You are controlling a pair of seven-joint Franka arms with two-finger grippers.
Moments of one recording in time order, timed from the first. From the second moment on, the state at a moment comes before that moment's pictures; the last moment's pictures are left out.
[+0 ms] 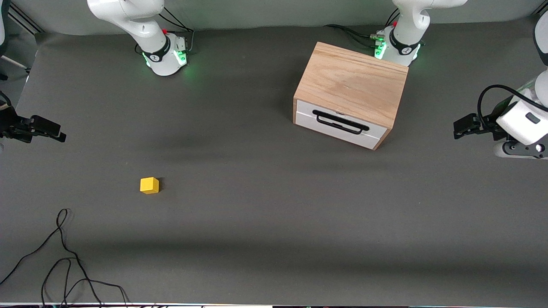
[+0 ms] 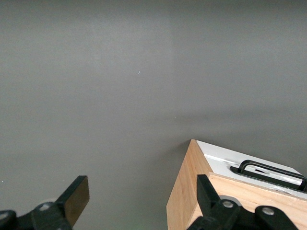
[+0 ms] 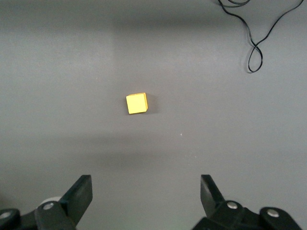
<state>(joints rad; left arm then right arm) -0.07 0.10 0.00 -1.55 0.01 1.57 0.00 0.08 0.05 -0.20 -1.59 0.04 1.61 -0.09</state>
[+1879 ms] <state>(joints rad) -0.13 0.10 -0.01 -1.55 0.00 1.57 -0.14 0.18 0.07 -0.18 -1.56 0.07 1.61 0.04</state>
